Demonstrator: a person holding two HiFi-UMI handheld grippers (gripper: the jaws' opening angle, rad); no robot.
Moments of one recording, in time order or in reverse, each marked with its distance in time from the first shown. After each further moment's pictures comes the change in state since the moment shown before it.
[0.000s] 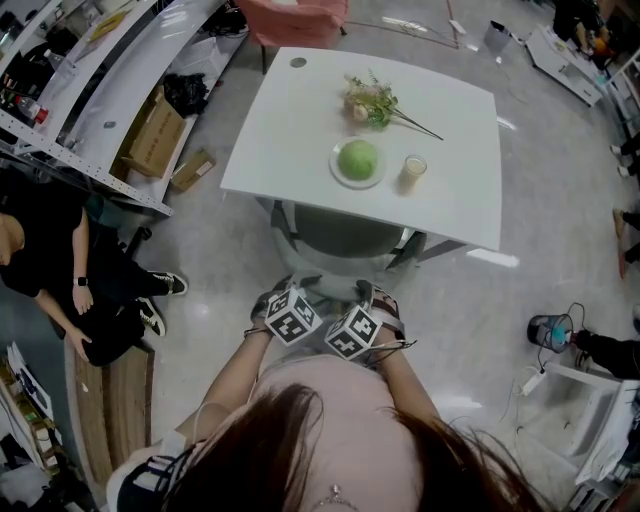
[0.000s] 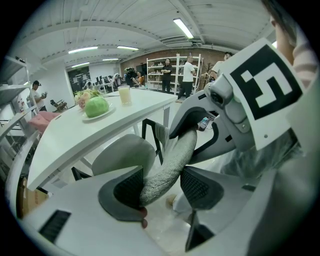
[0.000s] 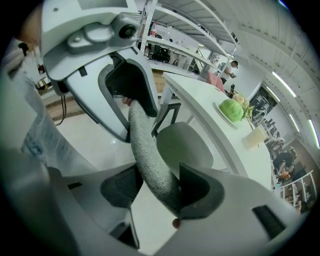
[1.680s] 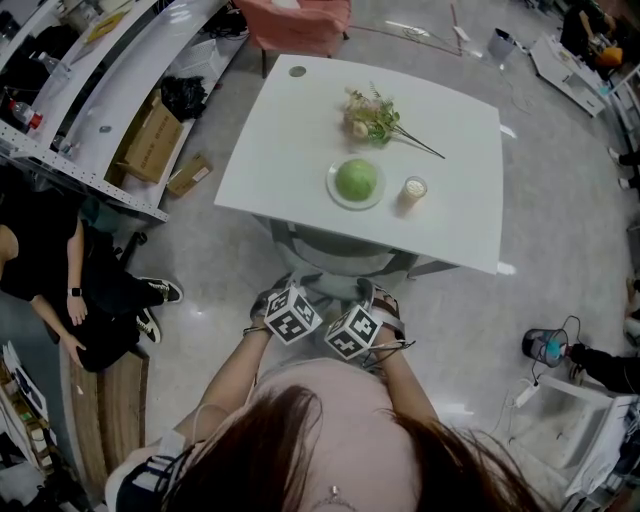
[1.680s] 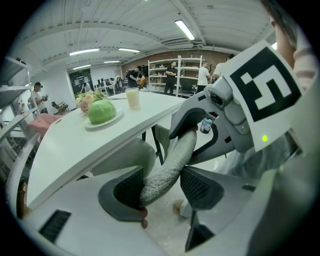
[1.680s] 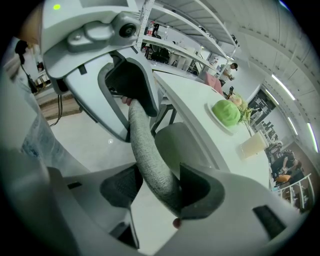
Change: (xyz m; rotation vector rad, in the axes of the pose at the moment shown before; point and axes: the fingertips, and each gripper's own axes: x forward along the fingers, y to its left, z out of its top) left arm 0.022 0.055 0.031 0.003 -0.025 0.016; right arm 0.028 -0.058 0.020 -0.017 -0.009 -0.024
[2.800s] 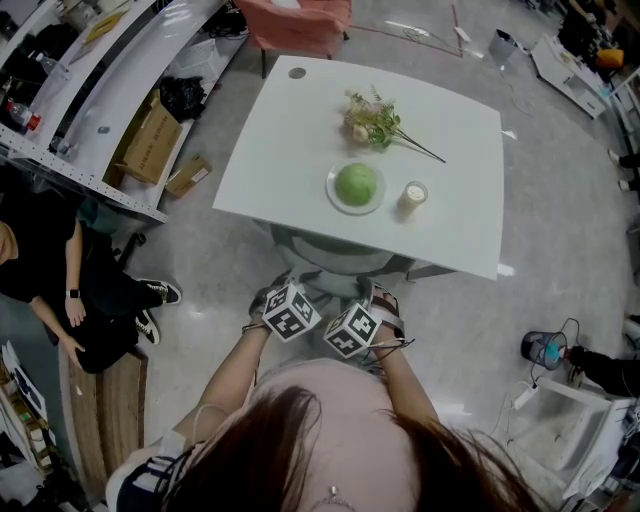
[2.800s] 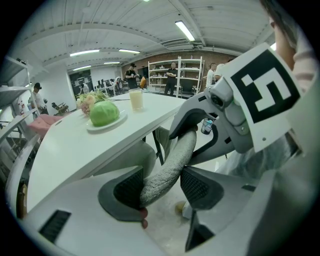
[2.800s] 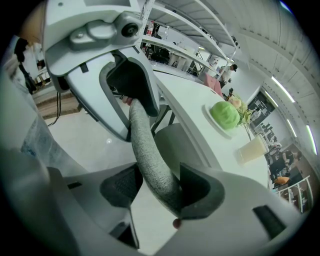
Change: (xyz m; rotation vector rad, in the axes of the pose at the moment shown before) left arm 0.005 0.019 0.006 0.005 -0.012 0.003; right arm 0.010 -0.016 0.009 -0.011 -0.005 -0.017
